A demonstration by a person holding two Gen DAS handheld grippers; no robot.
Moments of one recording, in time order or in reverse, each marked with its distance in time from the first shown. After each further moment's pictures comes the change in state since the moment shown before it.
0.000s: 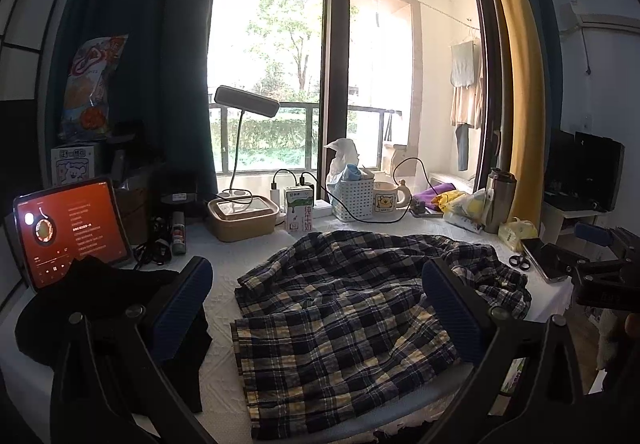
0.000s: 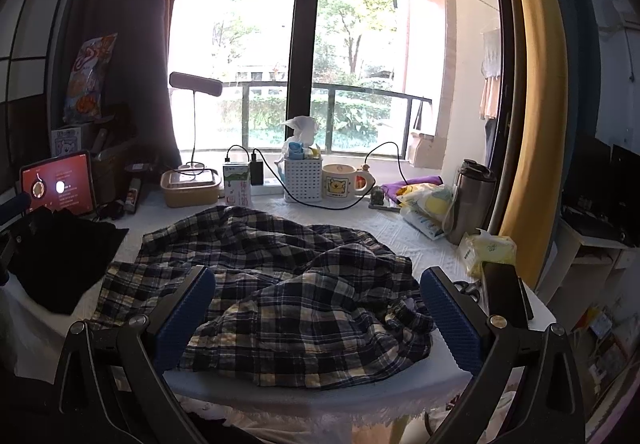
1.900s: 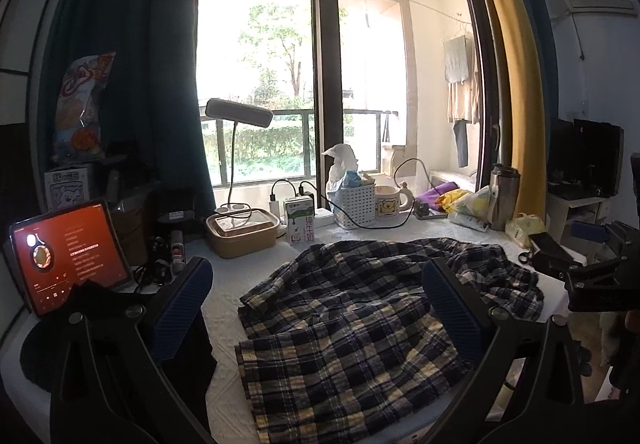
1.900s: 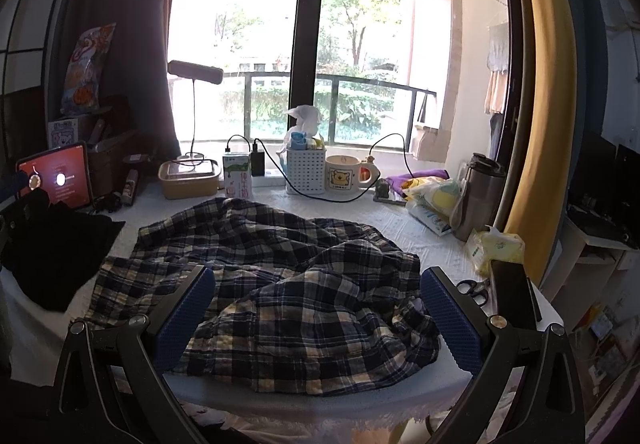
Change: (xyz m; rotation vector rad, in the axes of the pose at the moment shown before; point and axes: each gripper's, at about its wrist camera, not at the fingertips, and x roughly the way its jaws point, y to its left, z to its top) left arm 0.023 0.000 0.011 0.064 -0.007 0.004; right arm 0.032 0.003 0.002 -0.009 0.047 0.012
